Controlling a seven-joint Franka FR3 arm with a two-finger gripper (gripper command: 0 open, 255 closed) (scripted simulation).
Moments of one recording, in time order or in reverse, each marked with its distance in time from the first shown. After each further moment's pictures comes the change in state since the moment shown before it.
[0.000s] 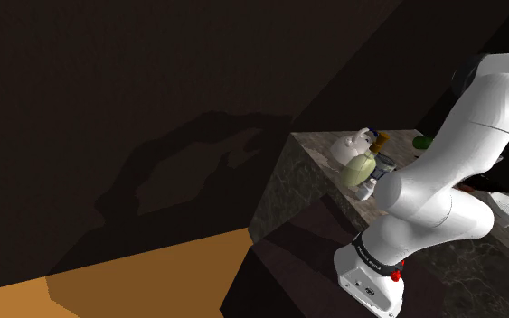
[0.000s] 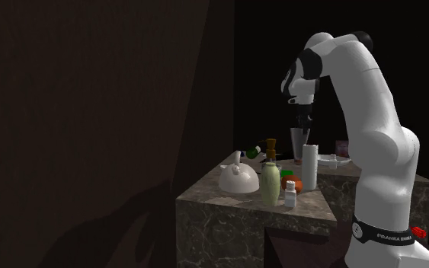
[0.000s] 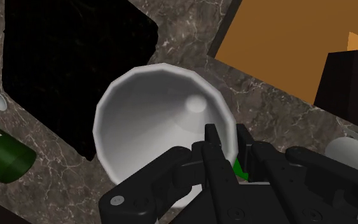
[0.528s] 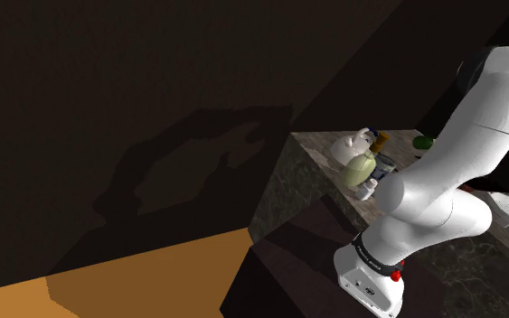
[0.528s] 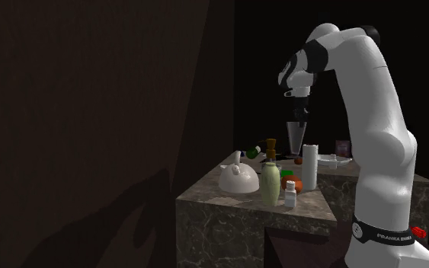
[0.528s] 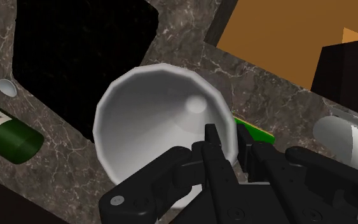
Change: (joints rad) arm 0.083 -0.080 -0.027 0.011 -0.080 -0.067 0.082
